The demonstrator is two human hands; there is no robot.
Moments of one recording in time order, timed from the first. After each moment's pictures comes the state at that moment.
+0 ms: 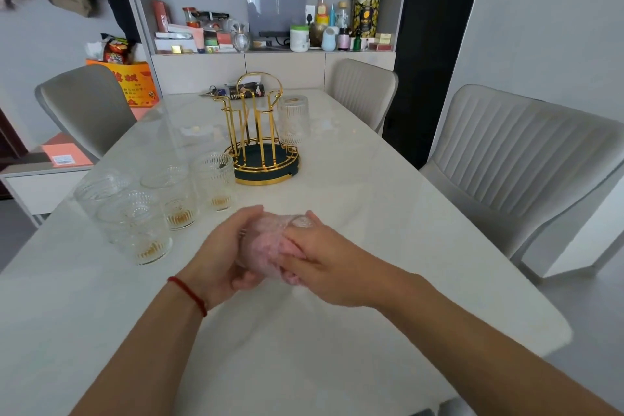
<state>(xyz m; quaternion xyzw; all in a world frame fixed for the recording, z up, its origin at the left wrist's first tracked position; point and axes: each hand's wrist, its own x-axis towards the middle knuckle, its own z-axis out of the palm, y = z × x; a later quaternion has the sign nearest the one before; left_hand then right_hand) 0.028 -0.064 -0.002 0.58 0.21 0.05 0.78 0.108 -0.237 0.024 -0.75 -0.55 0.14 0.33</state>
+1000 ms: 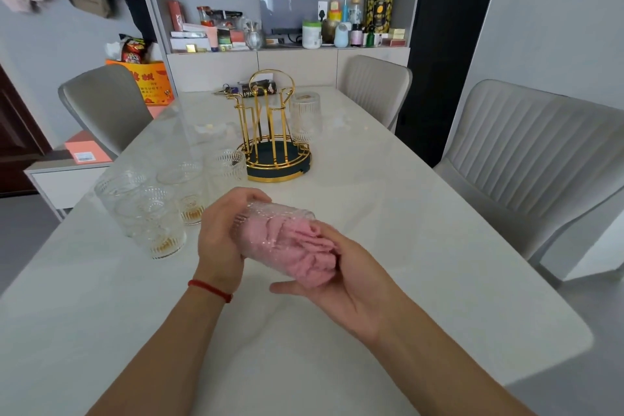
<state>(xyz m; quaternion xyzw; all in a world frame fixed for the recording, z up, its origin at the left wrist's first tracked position) 0.031 -0.055 -0.017 0.62 0.06 0.40 0.67 0.075 -0.234 0.011 -0.41 -0.07 0.48 0.77</state>
